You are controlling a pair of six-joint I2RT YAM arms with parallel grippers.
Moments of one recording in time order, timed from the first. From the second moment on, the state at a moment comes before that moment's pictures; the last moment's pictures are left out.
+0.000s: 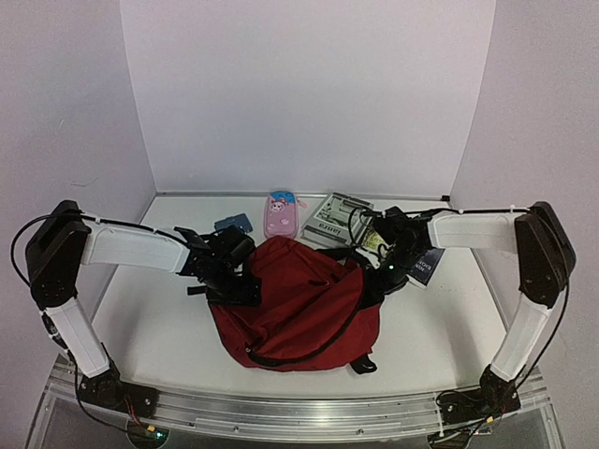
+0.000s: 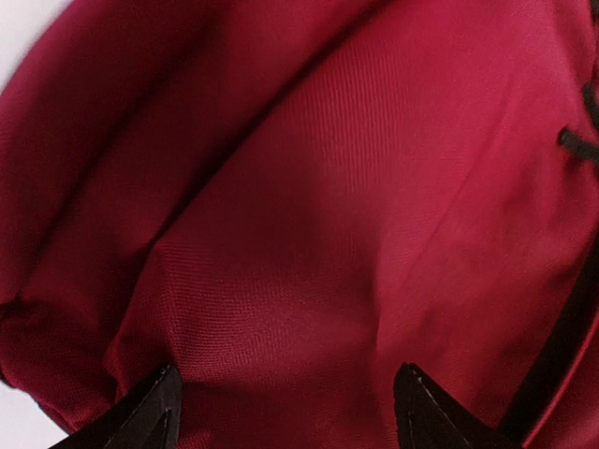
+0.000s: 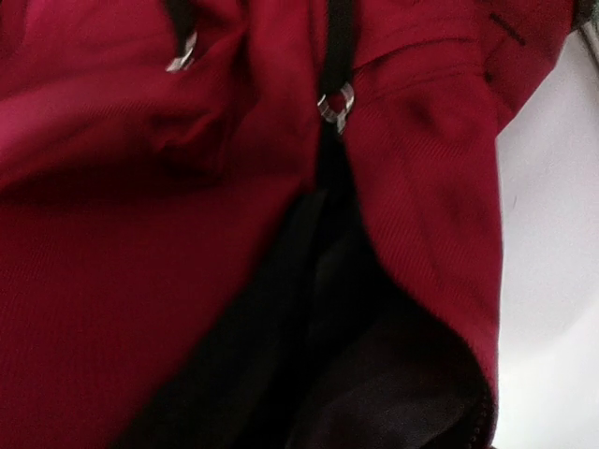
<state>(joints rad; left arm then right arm) -0.85 1.71 1.02 -0.48 -0.04 -0.73 0.57 1.81 1.21 -0.73 -0.31 -0.04</state>
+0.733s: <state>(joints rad) -0.77 1.51 0.90 -0.69 -0.21 -1.04 0.59 2.05 1.73 -0.63 -0.28 -0.01</state>
